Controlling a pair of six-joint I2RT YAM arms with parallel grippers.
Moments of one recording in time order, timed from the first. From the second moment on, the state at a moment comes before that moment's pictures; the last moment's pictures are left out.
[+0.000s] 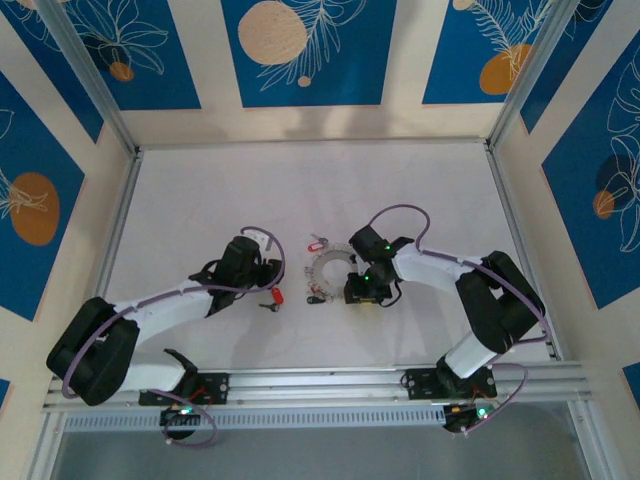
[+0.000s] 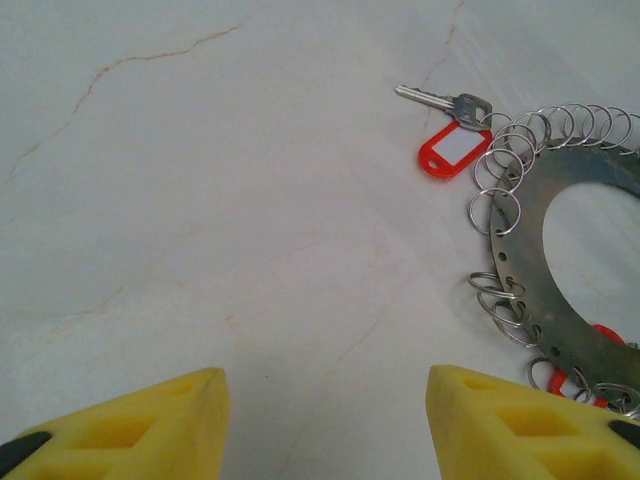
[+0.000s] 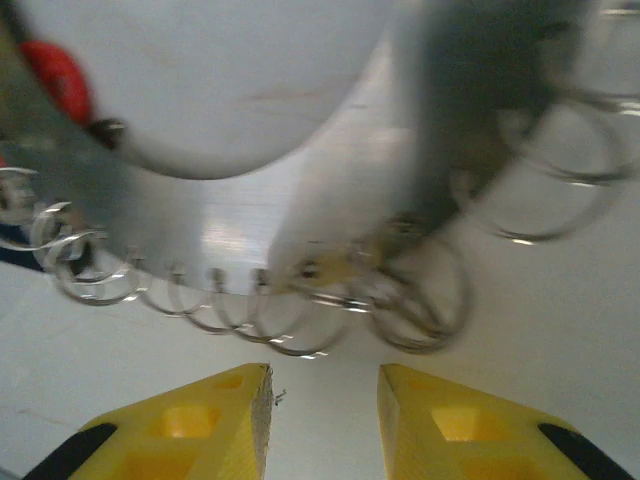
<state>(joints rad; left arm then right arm) -0.60 1.30 0.53 0.04 -0.05 -0.31 0.64 1.58 0.84 -0.63 -0.29 0.53</state>
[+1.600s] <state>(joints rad) -0.60 1.29 0.52 0.03 -0.12 -0.33 0.71 1.53 0.86 -0.64 -0.29 0.44</state>
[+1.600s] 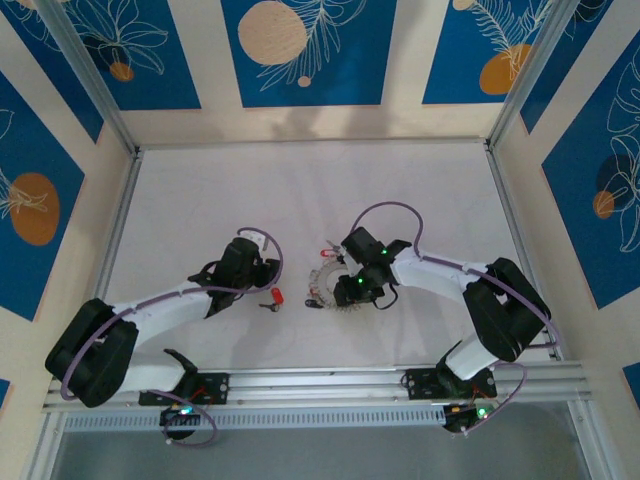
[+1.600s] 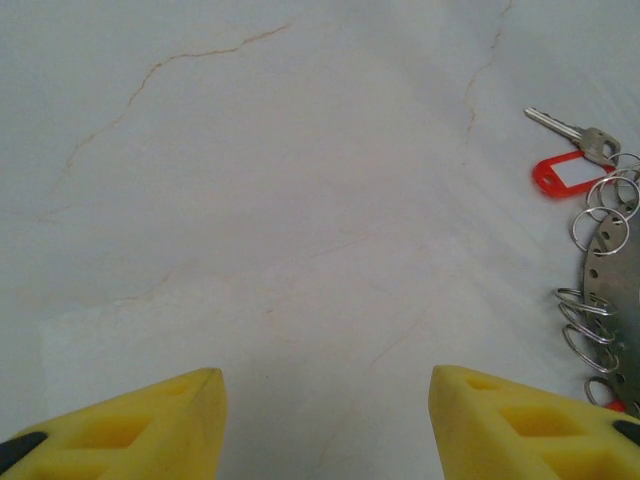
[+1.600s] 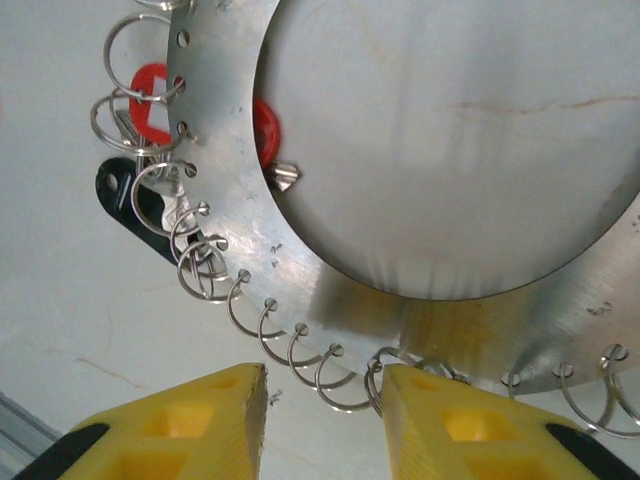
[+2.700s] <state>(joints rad) -0.71 1.21 0.44 0.25 0.07 -0.14 0.76 1.54 0.90 -0.82 -0.09 0.45</state>
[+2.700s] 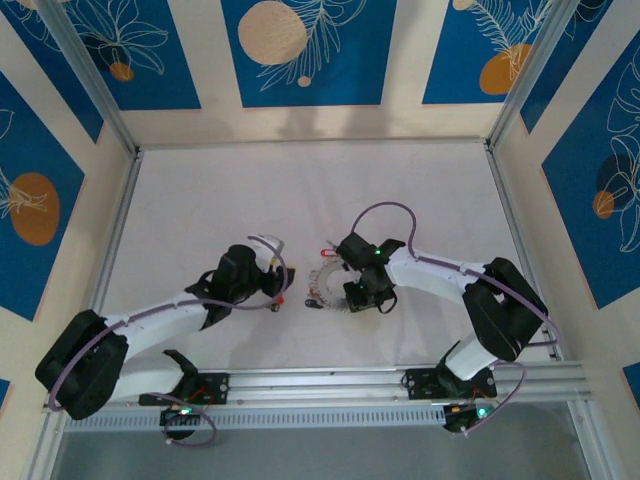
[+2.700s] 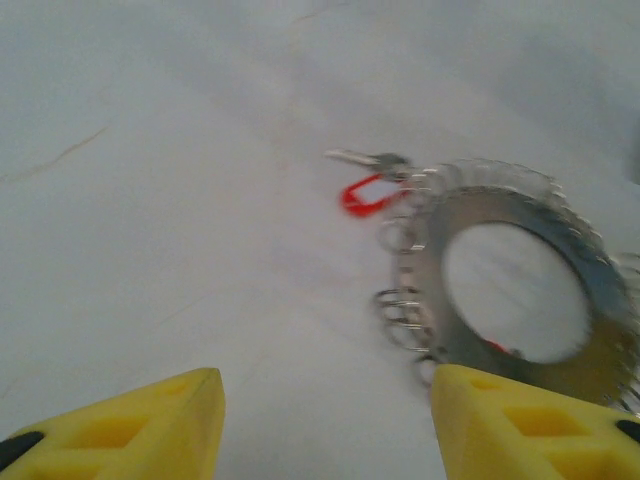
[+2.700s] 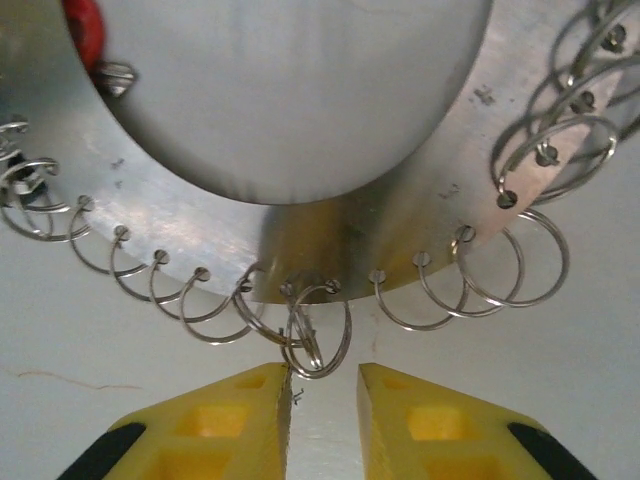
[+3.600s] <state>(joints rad) -0.93 1.74 0.66 0.59 0.43 0.47 0.62 1.44 0.79 -0.67 -0.06 0.53</state>
